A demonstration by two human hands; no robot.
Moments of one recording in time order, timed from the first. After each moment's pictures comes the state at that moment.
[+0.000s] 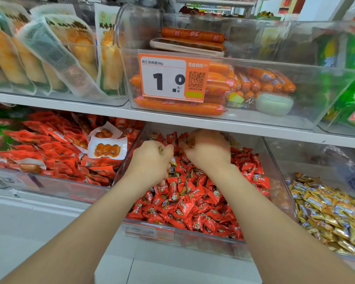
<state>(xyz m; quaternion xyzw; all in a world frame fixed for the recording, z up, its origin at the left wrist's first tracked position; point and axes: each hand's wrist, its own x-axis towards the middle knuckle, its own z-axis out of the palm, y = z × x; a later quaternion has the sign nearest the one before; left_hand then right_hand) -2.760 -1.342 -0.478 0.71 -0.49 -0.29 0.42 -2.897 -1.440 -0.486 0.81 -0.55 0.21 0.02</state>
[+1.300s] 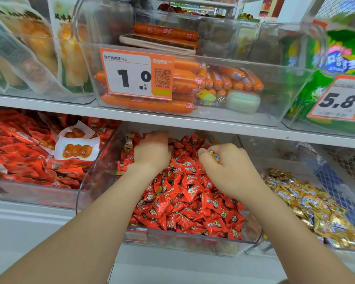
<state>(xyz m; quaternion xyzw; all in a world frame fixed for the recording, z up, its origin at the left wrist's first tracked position) -2.792 -1.432 -0.517 0.74 -0.64 -0.03 0.22 -3.002 -1.379 -0.458 0.78 -0.53 0.28 -0.17</state>
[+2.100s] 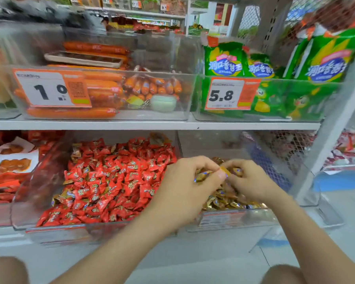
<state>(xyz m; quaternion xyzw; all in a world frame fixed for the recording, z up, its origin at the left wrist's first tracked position) -2.989 -1.286 -0.441 0.46 -0.71 -0.31 0.43 -3.209 -1.360 -0.483 0.69 -0.62 0.25 -0.26</state>
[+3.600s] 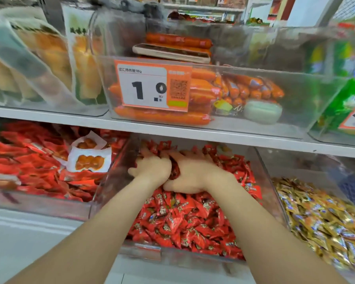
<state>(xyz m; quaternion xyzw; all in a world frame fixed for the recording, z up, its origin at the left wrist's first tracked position) -2.776 -1.426 -0.522 0.85 -0.40 -0.22 0.25 -2.903 -1.436 -0.481 0.88 -0.46 -0.05 -0.15</state>
